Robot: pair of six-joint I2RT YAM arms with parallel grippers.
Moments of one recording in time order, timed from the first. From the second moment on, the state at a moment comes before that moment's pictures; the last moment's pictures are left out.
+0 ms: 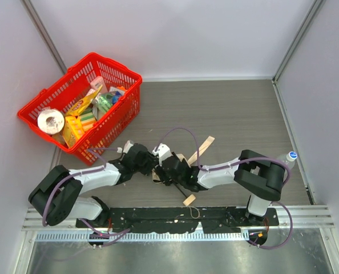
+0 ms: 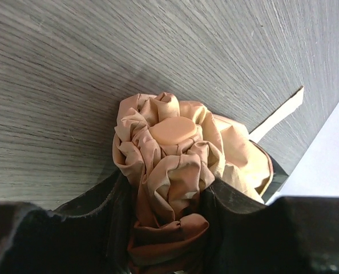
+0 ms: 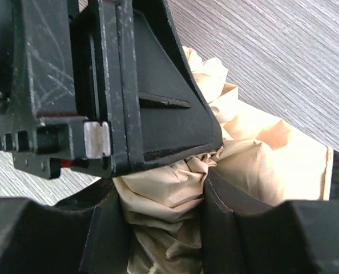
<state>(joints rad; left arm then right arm) -0.70 1.34 0.45 0.08 -0.10 -1.45 1.17 1.73 0.76 0.35 0.31 0.26</state>
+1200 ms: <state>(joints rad) -0.75 1.31 0.36 0.25 -0.15 -1.42 0.78 1.88 0.48 1.08 -0.57 0.82</state>
